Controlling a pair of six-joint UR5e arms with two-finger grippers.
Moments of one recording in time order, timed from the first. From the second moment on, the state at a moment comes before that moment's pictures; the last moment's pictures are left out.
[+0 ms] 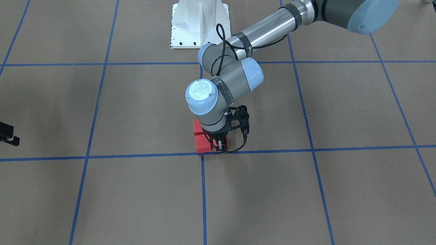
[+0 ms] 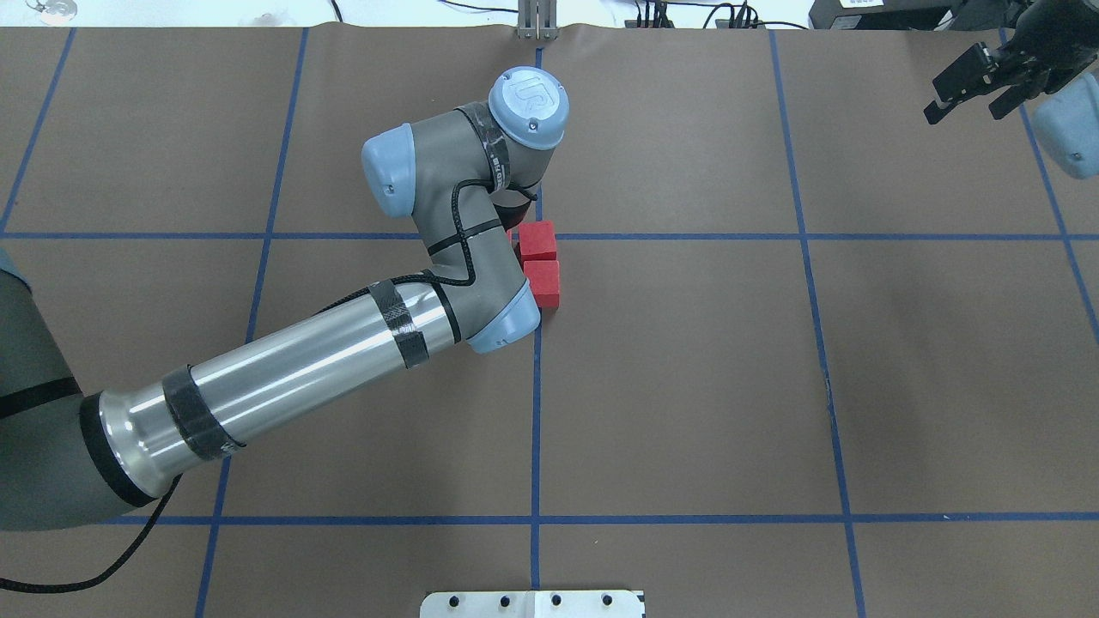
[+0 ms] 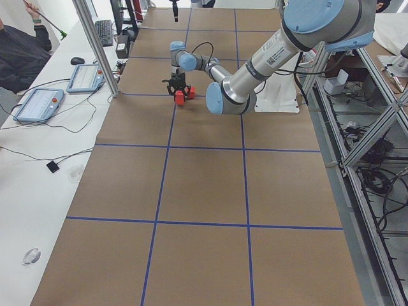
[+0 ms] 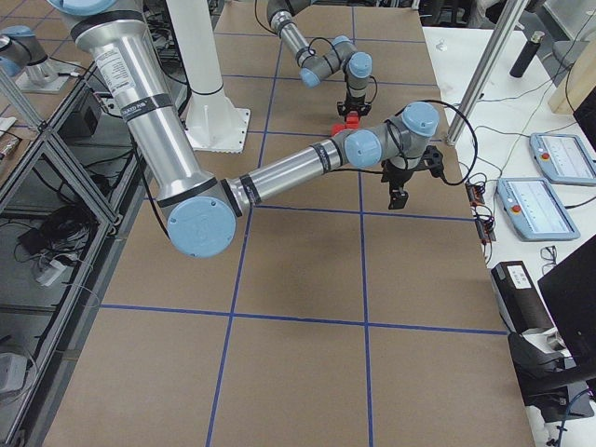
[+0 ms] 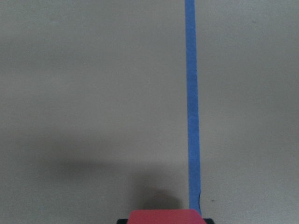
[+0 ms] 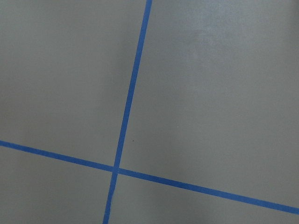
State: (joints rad) left arm -0.63 -2.66 -1.03 -1.52 -1.86 -2.62; right arm 1.28 -1.15 1.58 -1.65 2.41 0.28
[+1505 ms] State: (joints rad) left arm -0.62 -2.66 -1.03 -1.53 -1.89 -2.62; right arm 1.28 -1.15 1.58 -1.65 2.41 0.28
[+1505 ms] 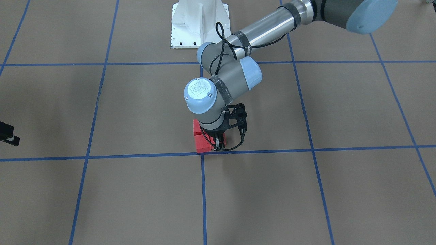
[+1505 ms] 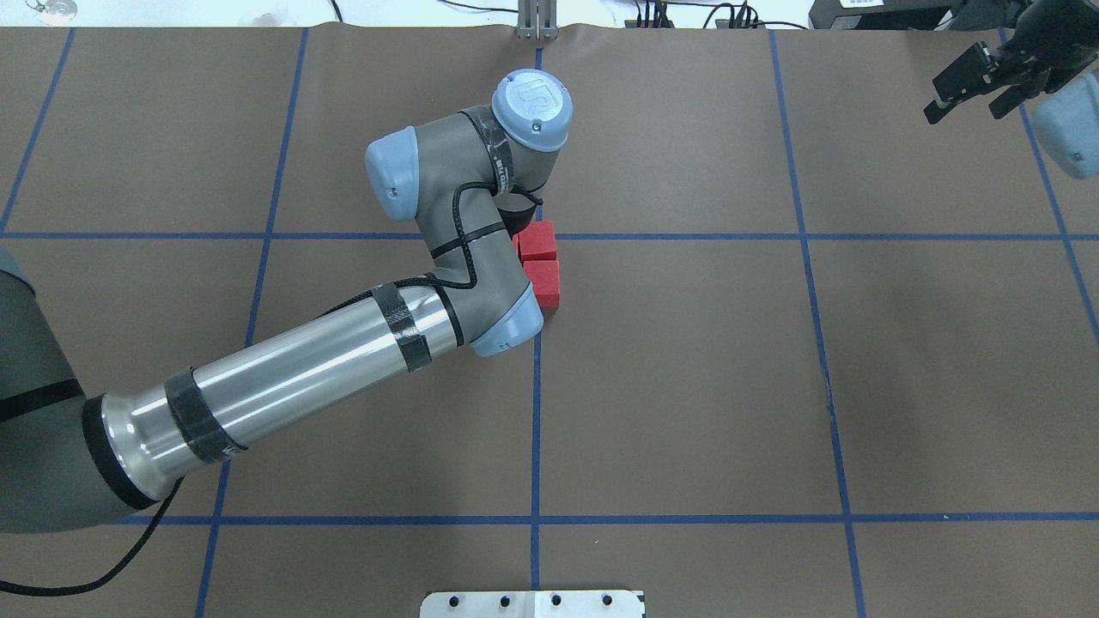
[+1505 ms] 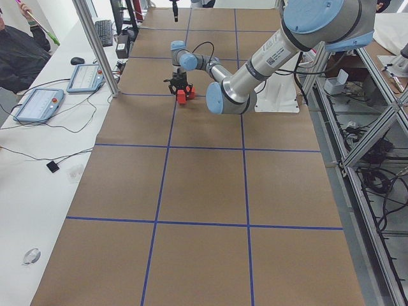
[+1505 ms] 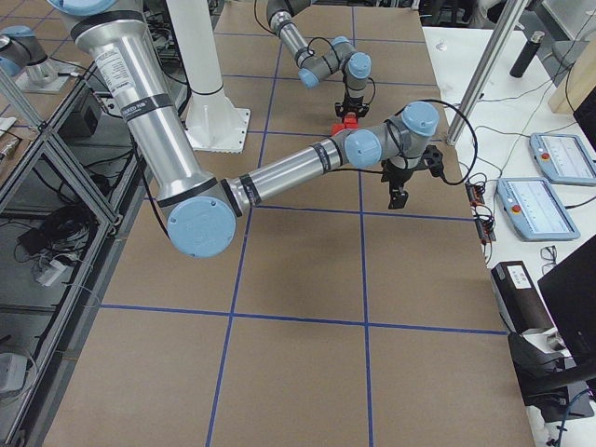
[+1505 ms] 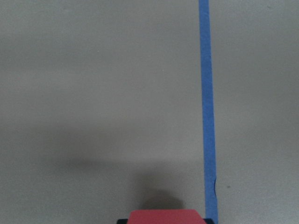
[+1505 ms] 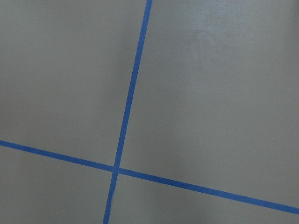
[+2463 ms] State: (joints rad) left arm -0.63 -2.66 -1.03 -1.52 -1.89 -2.62; right arm 1.28 -1.14 1.60 -1.65 2.41 0.28
